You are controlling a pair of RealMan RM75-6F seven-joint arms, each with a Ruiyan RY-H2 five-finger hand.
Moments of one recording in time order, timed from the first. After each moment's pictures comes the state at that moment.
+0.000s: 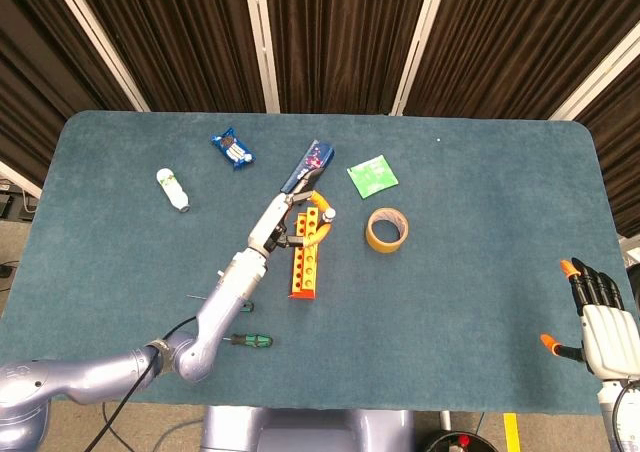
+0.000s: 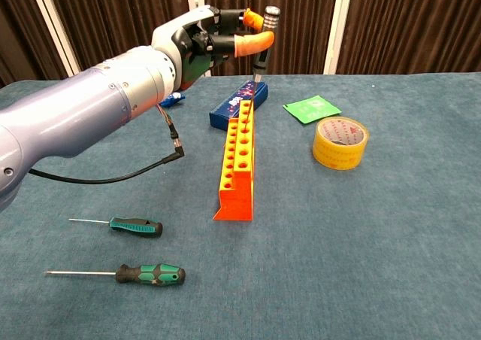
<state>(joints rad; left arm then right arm) -0.87 -1.81 -0.48 -1.38 1.16 0.90 -0.63 0.06 -1.08 0.07 -1.69 -1.41 1.43 0.01</state>
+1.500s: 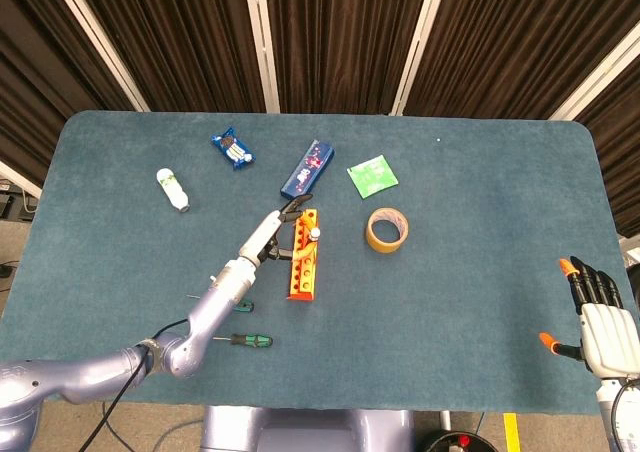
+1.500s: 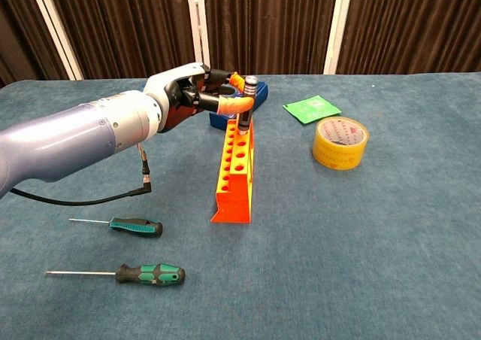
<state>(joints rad) -0.85 -1.78 -0.40 -1.32 1.07 0.77 -0.53 0.07 -1.09 0.08 -1.68 -1.42 1.43 0.01</state>
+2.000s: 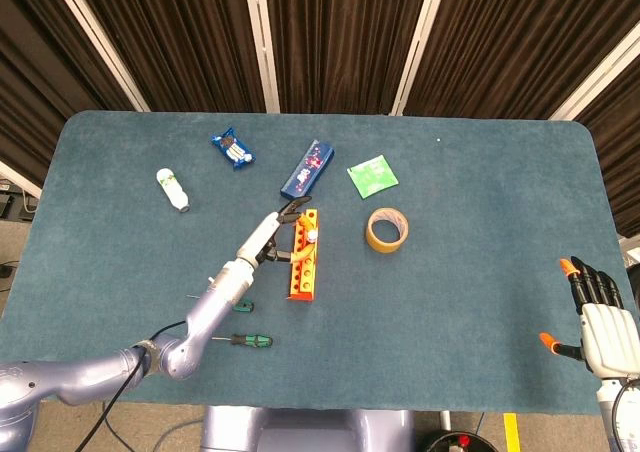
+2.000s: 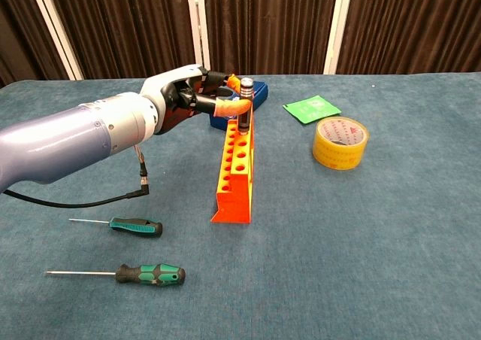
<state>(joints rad) -0.84 -1.77 -0.39 -1.33 1.08 0.77 -0.53 0.07 -1.09 0.08 -1.68 -1.41 1.42 0.02</state>
